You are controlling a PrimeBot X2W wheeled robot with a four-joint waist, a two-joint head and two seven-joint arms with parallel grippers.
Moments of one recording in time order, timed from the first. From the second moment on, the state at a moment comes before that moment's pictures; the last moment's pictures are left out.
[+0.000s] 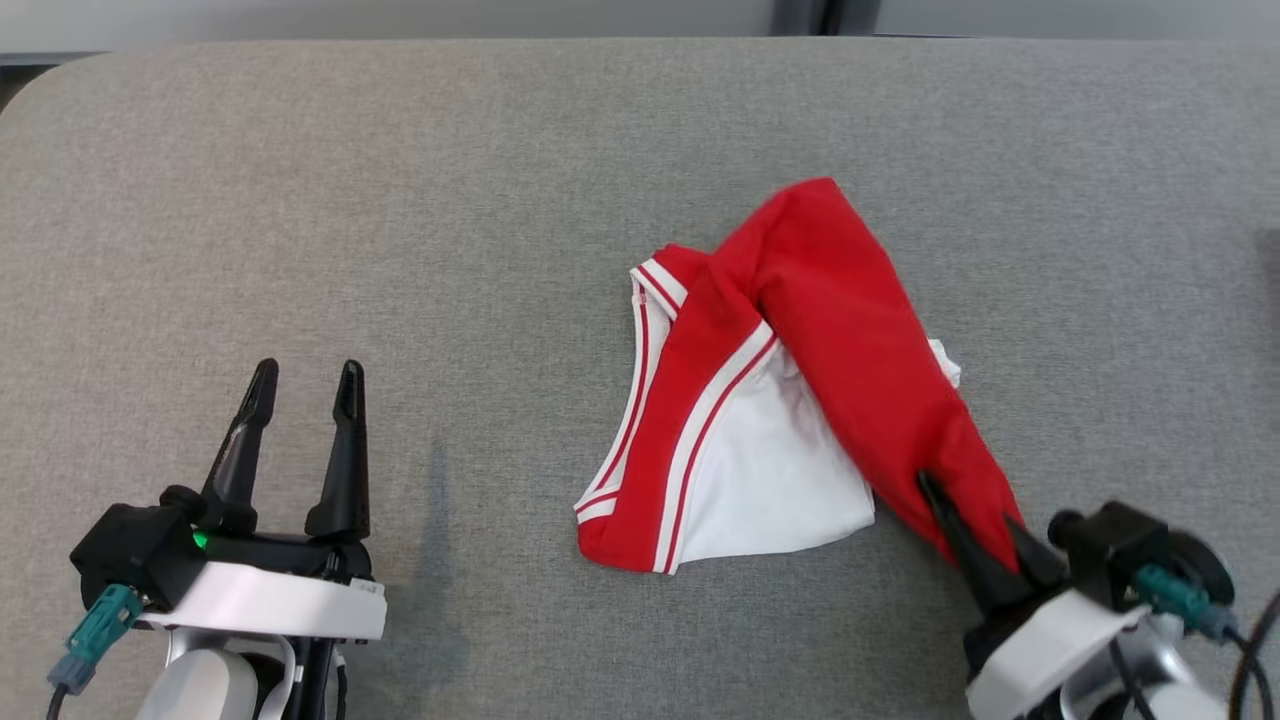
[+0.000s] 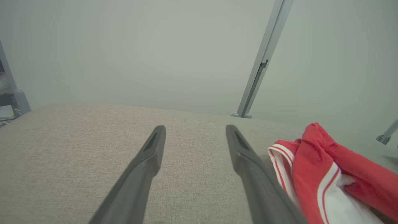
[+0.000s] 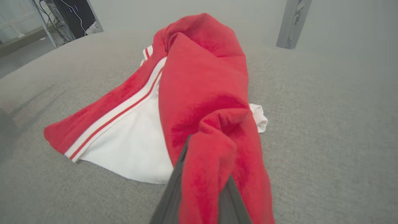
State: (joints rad) left arm -0.12 0.25 -0.20 0.02 -0.50 0.05 -0.26; right arm -0.10 -0.27 0.30 -0.02 0.27 0.13 0.03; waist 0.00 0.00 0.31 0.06
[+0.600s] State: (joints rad) left arm -0.08 0.25 -0.21 0.03 -0.50 0.06 -0.26; right arm -0.04 -0.12 0.20 0.14 0.31 0.13 -0.11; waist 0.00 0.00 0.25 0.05
